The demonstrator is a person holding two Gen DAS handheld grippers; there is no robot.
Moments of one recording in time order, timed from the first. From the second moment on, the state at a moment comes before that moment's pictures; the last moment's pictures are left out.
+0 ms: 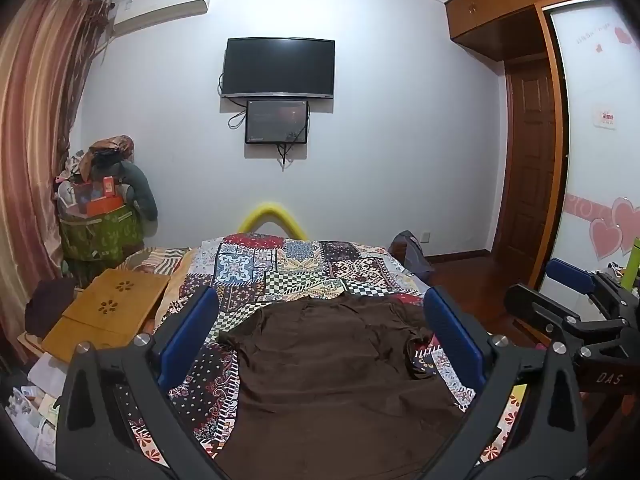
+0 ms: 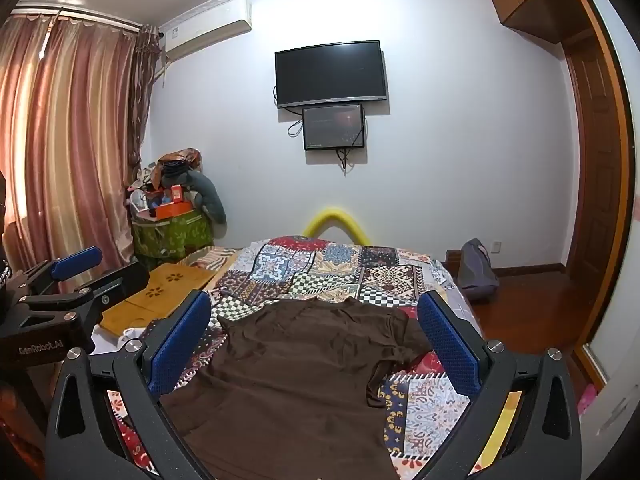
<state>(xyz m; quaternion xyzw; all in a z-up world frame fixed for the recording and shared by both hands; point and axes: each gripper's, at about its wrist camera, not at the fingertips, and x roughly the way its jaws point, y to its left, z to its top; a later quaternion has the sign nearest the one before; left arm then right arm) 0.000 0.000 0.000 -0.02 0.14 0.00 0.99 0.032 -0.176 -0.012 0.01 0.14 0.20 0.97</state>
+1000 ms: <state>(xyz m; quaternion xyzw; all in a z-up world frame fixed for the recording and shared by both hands) 0.002 0.004 -0.005 -0.02 0.13 0.01 0.99 0.032 -0.176 -0.011 0.00 0.14 0.19 0.97</state>
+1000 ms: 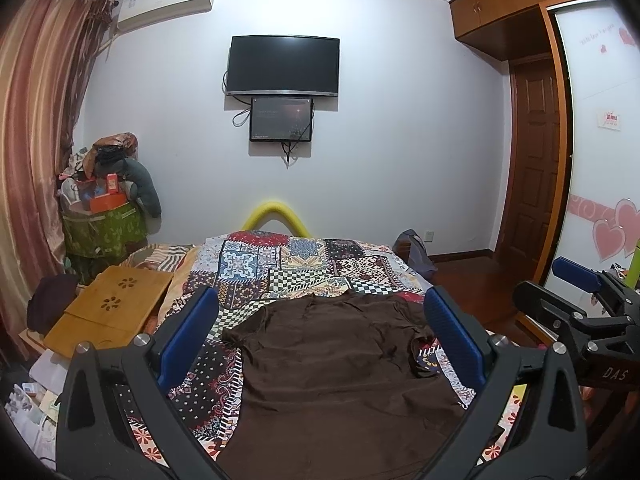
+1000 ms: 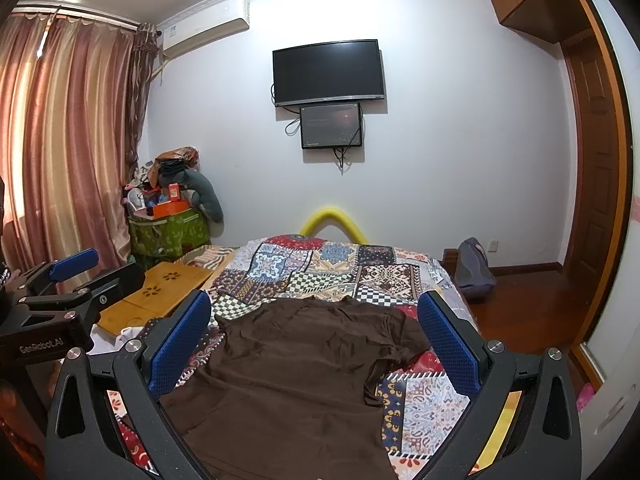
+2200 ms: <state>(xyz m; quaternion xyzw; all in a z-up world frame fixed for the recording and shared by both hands) 0.192 0.117 -0.052 -0.05 0.27 0.08 0.96 0.175 -0.129 -0.042 -0.03 0.18 0.22 0.96</state>
